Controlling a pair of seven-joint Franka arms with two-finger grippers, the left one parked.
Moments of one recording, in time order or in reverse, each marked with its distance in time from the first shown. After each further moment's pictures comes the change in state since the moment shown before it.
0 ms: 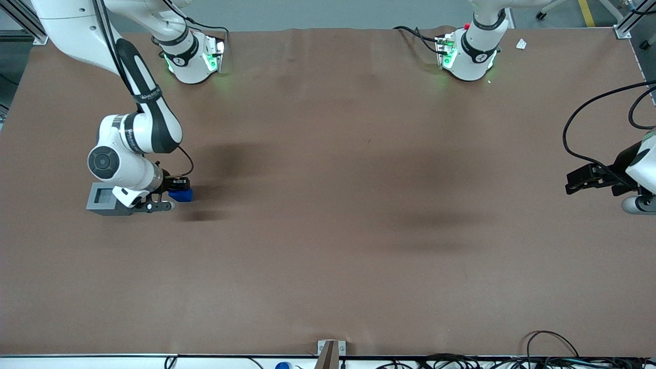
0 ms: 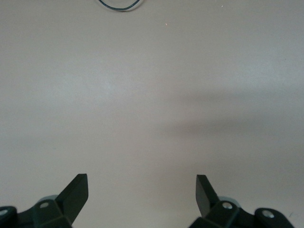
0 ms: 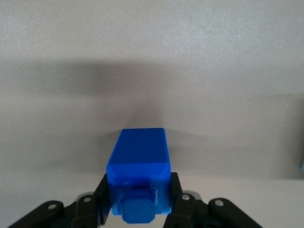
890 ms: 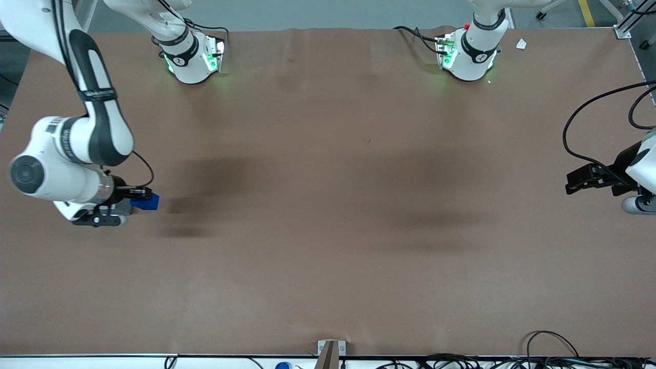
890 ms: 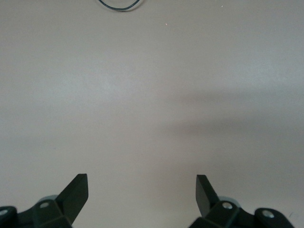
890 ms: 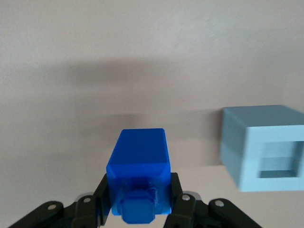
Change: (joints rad) arm -0.134 -0.014 -0.010 0.303 0.000 -0.340 -0.054
